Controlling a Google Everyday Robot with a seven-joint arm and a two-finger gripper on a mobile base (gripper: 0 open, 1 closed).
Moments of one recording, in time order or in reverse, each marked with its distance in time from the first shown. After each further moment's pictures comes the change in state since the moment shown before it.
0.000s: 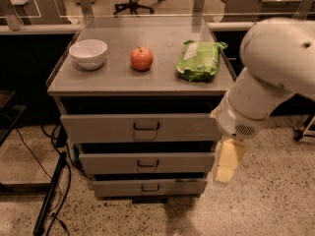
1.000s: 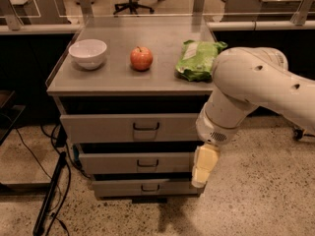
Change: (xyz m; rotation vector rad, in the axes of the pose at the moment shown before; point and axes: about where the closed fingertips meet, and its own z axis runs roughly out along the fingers) arm -0.020 -0.016 0.062 -0.021 -0.010 0.054
